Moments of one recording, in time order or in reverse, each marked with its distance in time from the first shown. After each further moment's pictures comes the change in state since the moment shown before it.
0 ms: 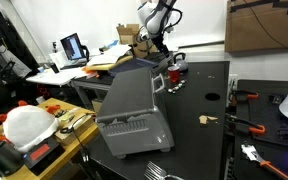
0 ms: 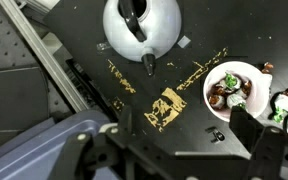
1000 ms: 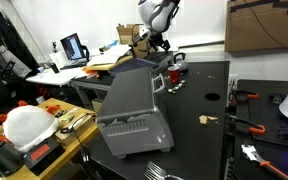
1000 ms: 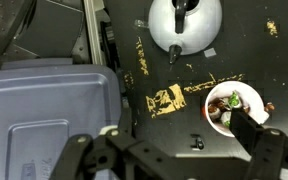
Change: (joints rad) arm 0.006 -0.112 0.021 -0.139 -0.120 0.141 -0.331
